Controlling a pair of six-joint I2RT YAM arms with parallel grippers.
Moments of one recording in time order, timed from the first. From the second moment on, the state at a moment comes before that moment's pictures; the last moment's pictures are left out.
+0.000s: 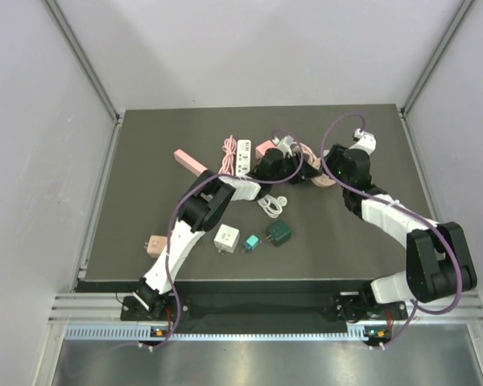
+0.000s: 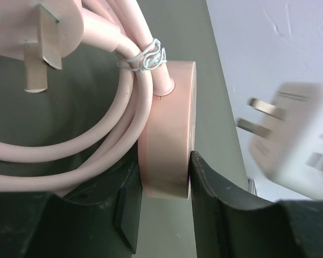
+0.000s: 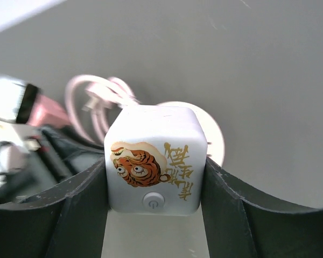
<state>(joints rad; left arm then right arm) -0.70 2.53 1.70 0.62 0.42 -1.00 0.25 1.39 0.72 0.27 0.27 0.44</state>
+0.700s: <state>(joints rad) -0.68 2.53 1.86 0.37 0.38 -0.74 0.08 1.34 0.83 0.04 0.03 0.48</state>
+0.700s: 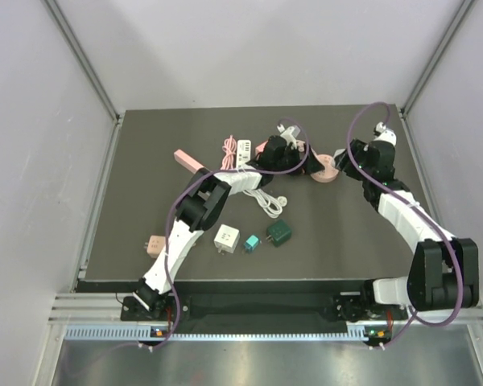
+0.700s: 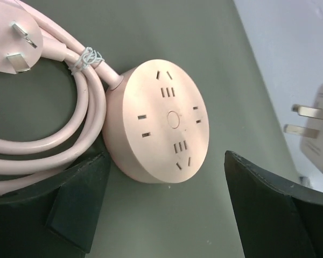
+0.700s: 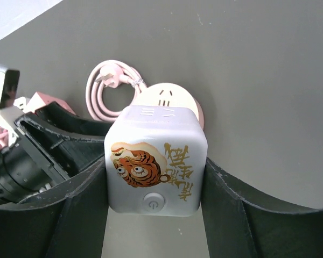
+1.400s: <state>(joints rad) -0.68 1.85 1.39 0.15 0.32 -0.63 0.45 0.90 0.31 0.09 0.18 0.46</state>
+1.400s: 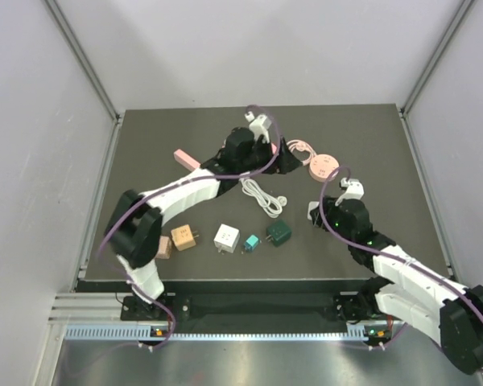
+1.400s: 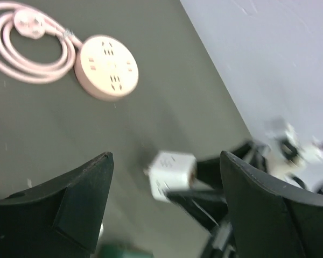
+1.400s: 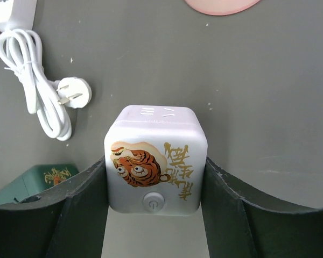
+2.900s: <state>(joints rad) -0.68 0.73 0.57 -0.12 0.14 -0.82 1.09 0.96 0.47 -0.05 0.87 0.65</state>
